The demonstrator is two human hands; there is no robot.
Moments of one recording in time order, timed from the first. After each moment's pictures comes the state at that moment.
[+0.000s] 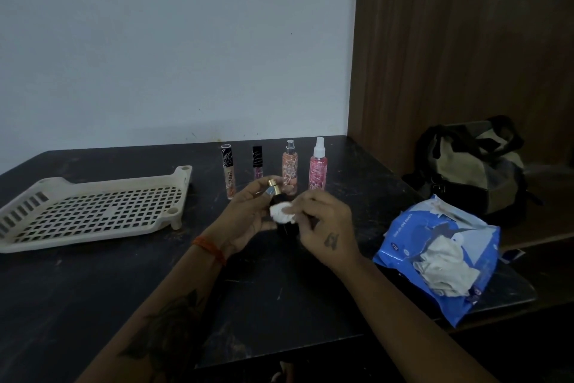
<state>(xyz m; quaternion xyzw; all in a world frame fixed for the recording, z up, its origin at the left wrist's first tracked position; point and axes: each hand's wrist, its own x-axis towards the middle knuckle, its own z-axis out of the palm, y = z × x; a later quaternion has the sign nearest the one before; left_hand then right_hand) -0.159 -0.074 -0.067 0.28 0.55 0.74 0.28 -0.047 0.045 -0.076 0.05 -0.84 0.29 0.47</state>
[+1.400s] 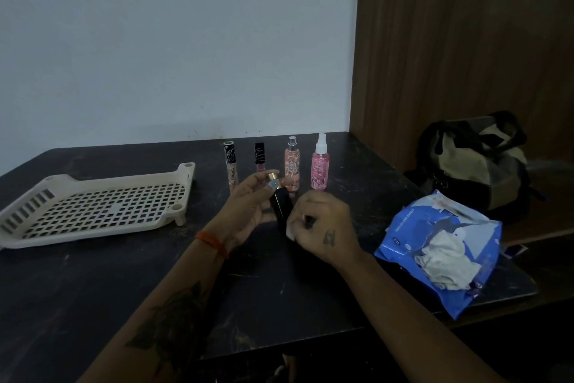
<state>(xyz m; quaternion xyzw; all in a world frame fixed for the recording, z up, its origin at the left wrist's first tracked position) -0.158 -0.076 -0.063 0.27 0.54 0.76 0.26 -0.046 0.044 -0.077 0.05 -0.86 0.27 0.43</state>
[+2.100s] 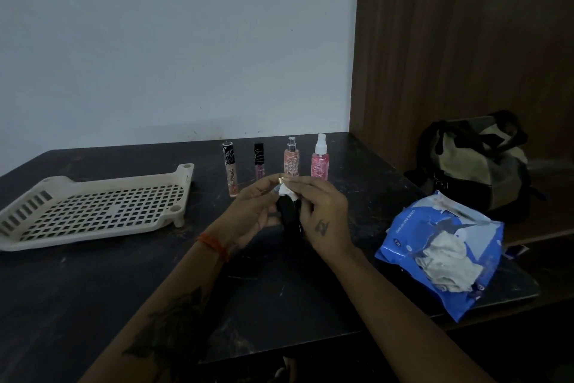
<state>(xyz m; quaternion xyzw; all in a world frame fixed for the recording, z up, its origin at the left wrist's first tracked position) -0.155 -0.073 -0.064 0.33 0.54 0.72 0.29 -0.060 0.036 -0.067 0.02 -0.81 0.27 0.52</state>
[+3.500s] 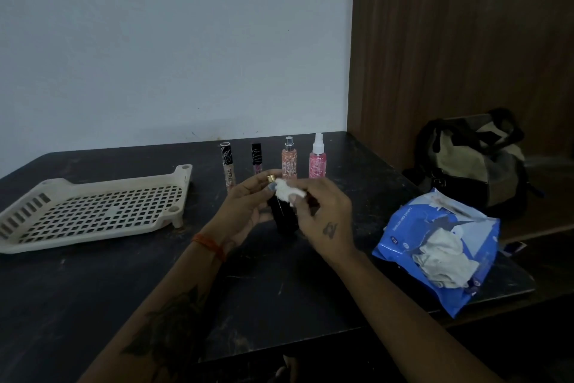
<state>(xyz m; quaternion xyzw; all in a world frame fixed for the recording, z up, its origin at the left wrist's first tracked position) -0.160 -0.076 -0.064 0.31 0.55 0.74 0.24 -0.053 0.039 -0.073 -0.01 -0.80 0.32 0.50</state>
